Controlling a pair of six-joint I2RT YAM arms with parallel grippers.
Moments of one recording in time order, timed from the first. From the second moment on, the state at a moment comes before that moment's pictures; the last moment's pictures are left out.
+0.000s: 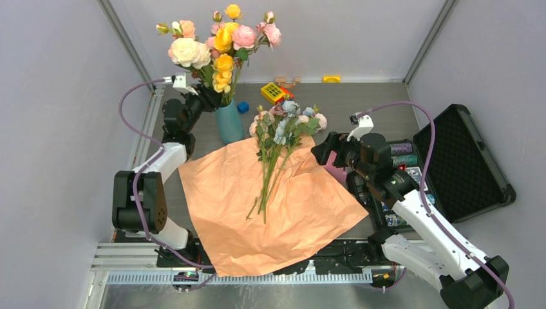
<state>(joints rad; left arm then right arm) -0.06 1.54 0.93 0.77 0.35 -0.40 0.48 0.86 0.77 -0.26 -0.03 0.45</state>
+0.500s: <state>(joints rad) -0.06 1.35 0.90 0.60 0.31 -0.39 0.48 0.83 0.77 -0.28 -0.05 0.45</state>
